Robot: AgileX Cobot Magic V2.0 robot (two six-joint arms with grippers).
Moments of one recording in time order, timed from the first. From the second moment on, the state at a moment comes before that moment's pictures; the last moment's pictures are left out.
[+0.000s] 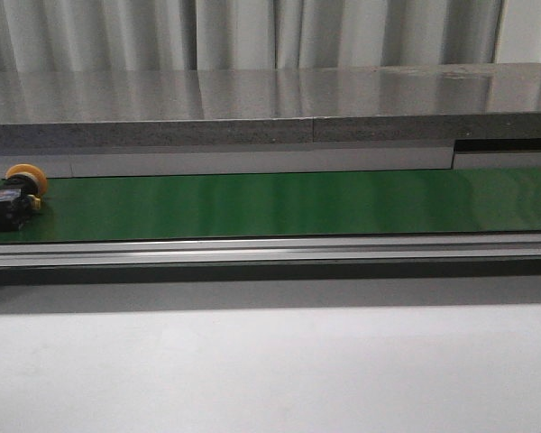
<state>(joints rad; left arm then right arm) -0.04 0.90 -0.75 -0.10 0.36 0.15 0.07 -0.01 0.03 0.00 0.12 0.07</state>
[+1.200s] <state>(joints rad) -0.04 0.26 -0.36 -0.10 0.29 0.15 0.07 -0.01 0.03 0.00 0.12 0.07</state>
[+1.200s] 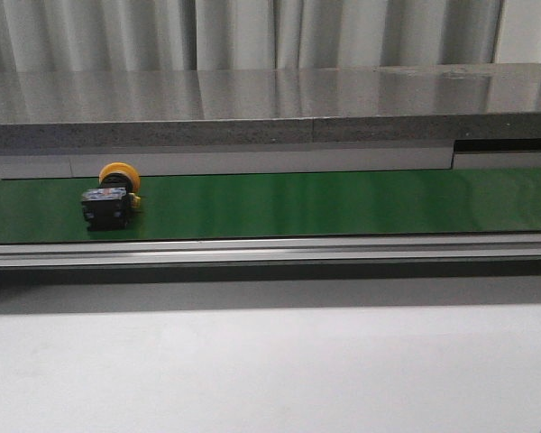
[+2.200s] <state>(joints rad) -0.04 0.26 -0.36 -0.10 0.28 0.15 0.07 -0.01 -0.06 0.01 0.08 0.07</state>
